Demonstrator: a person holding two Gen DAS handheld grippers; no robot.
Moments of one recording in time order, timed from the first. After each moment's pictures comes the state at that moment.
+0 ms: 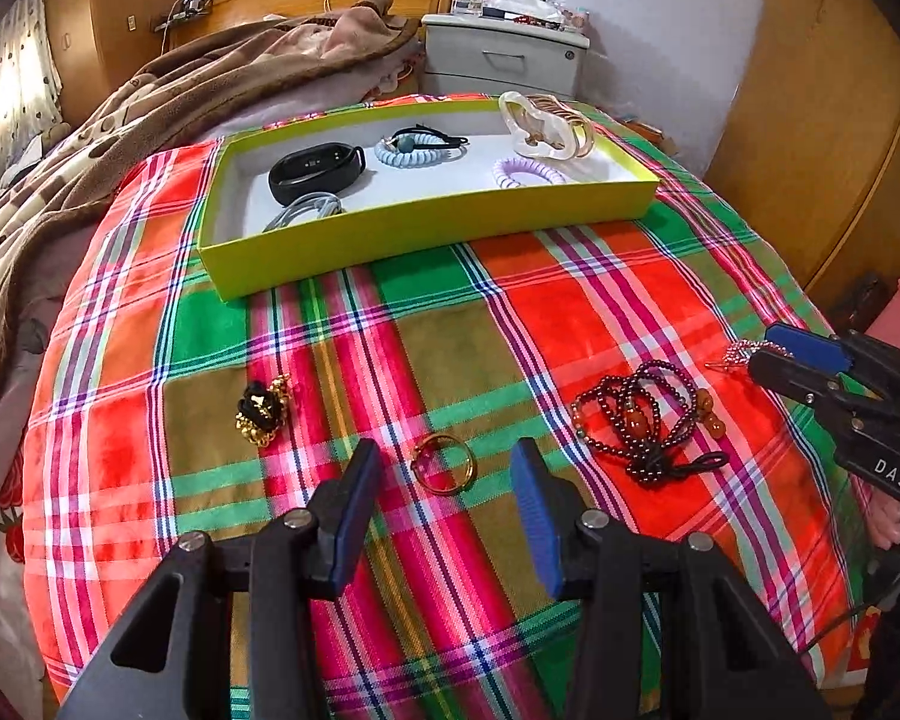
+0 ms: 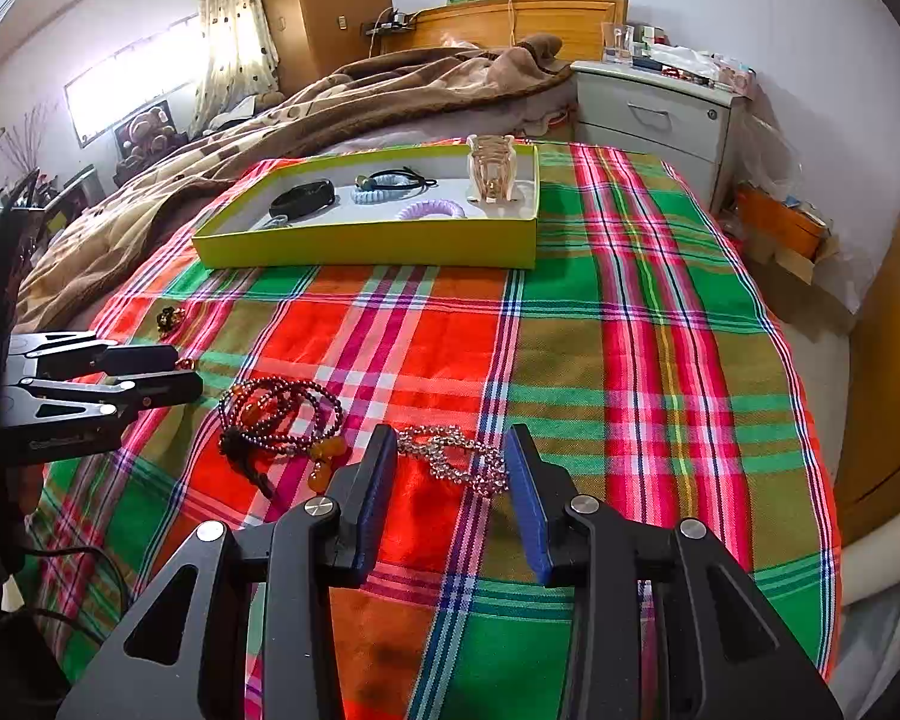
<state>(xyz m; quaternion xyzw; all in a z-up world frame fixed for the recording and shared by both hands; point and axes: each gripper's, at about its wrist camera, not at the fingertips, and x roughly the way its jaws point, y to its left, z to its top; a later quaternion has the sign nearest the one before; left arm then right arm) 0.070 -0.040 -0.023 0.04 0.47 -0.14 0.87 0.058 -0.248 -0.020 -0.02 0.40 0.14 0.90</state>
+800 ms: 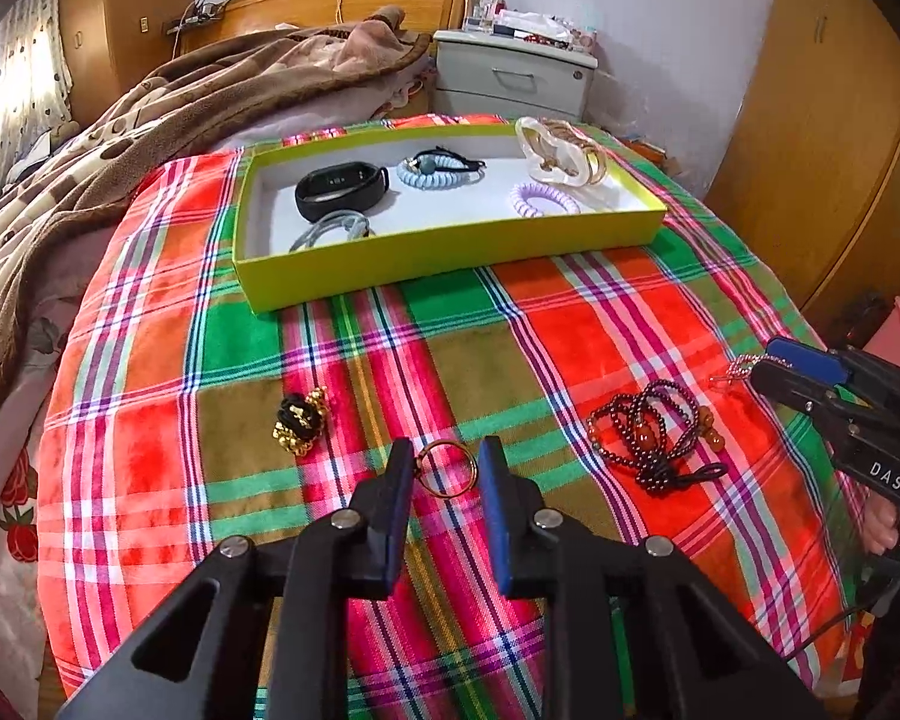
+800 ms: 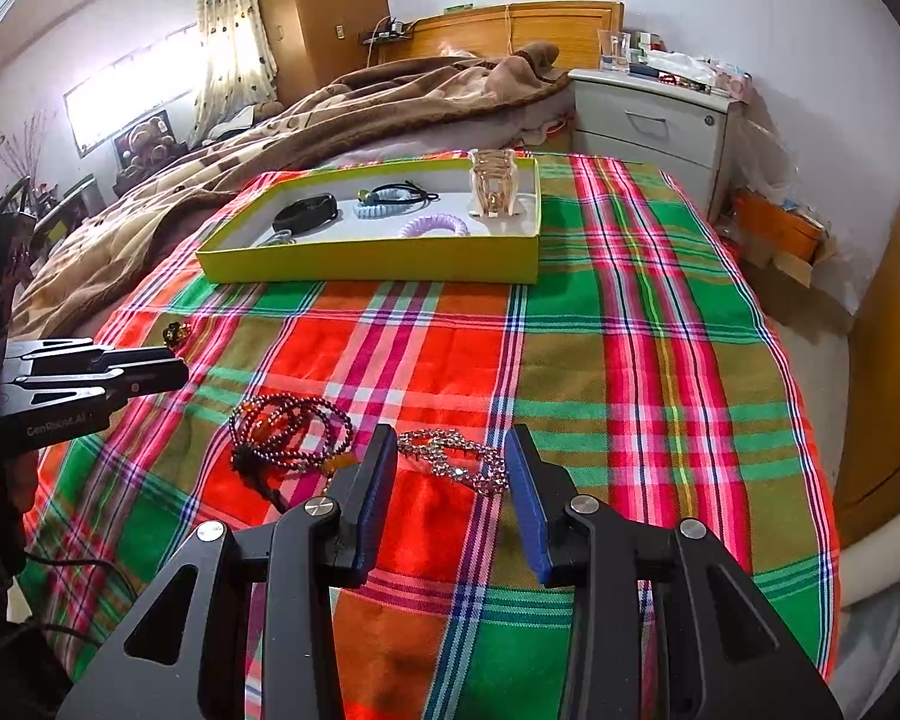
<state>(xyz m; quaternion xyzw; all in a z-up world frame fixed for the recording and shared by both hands) 0.069 -0.024 -0.011 0.02 0.45 -0.14 0.88 0.057 -0.245 -0.013 -0.01 0.40 0.14 0.91</state>
